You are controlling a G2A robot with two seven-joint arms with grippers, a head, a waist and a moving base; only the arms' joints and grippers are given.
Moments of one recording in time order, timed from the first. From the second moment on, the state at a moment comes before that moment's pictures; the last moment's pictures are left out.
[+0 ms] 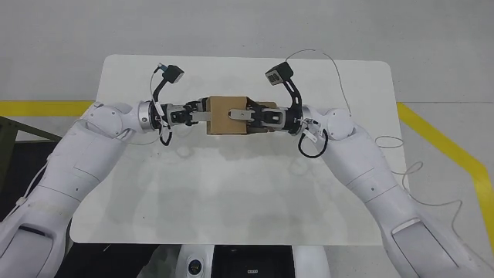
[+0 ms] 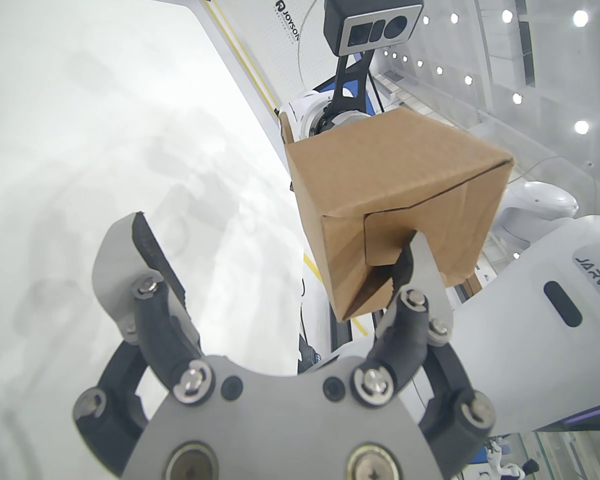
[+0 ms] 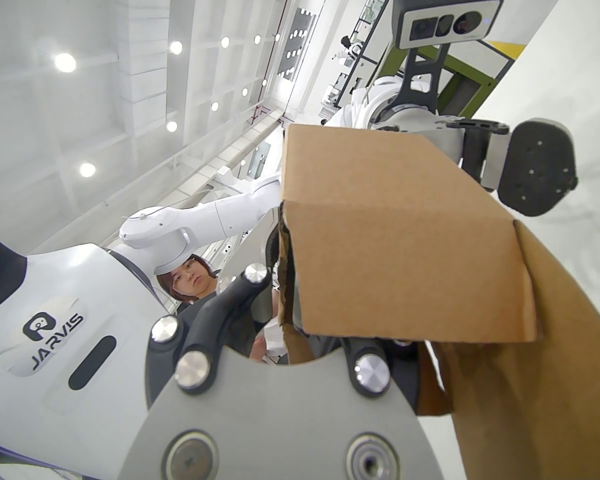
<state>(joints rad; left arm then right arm) 0.69 -0.89 -0.83 -1.16 -0.55 -0.77 -1.05 -0.70 -1.33 0.86 -1.11 0.66 -0.64 1.14</state>
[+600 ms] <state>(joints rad) 0.68 -0.88 -0.82 -1.17 -0.55 -0.77 -1.05 -0.69 -1.35 0.86 -1.07 0.64 -0.63 1.14</state>
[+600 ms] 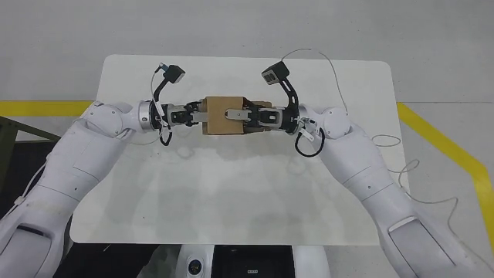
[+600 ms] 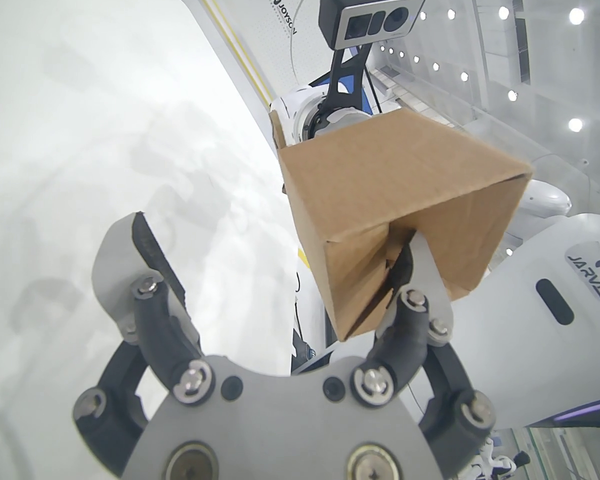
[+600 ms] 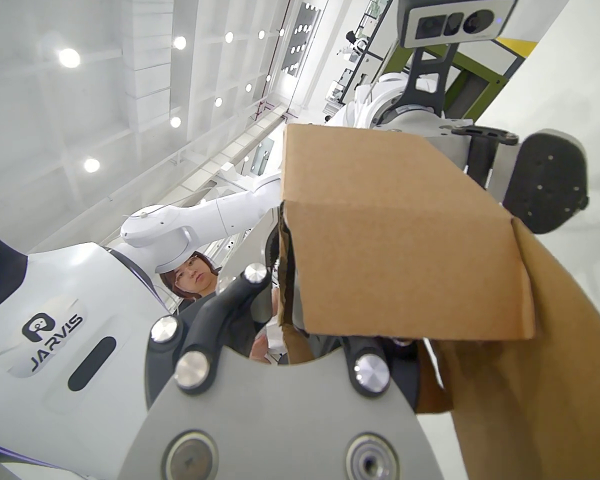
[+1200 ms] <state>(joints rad) 0.67 -0.86 -0.89 -1.17 -0.09 -1.01 -0.78 -0.73 -1.32 0.89 -1.02 0.42 -0.41 1.12</state>
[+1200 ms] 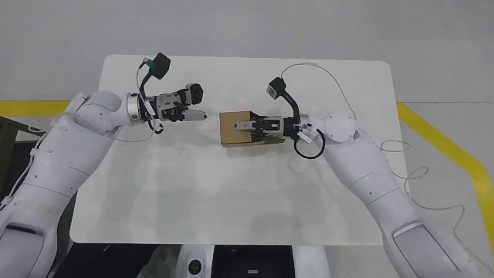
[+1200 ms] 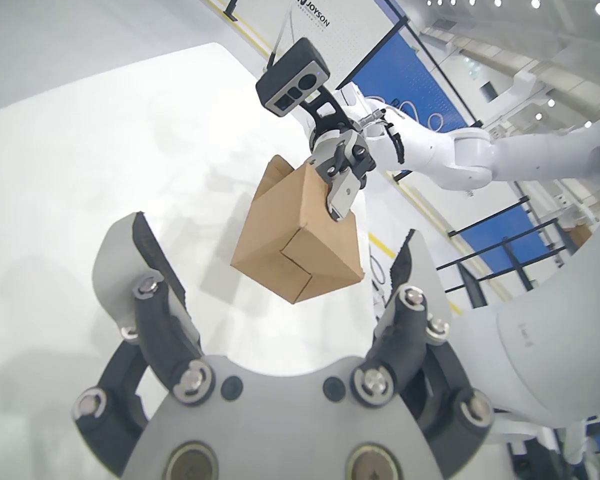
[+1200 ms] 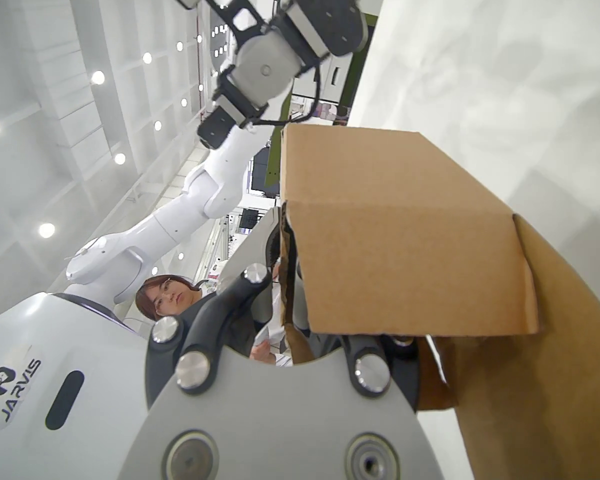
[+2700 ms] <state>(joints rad) 0.80 -0.88 -0.84 -1.38 1.35 -1.01 0.21 -0.88 -1.27 1.01 -1.14 0.32 -0.36 1.09</state>
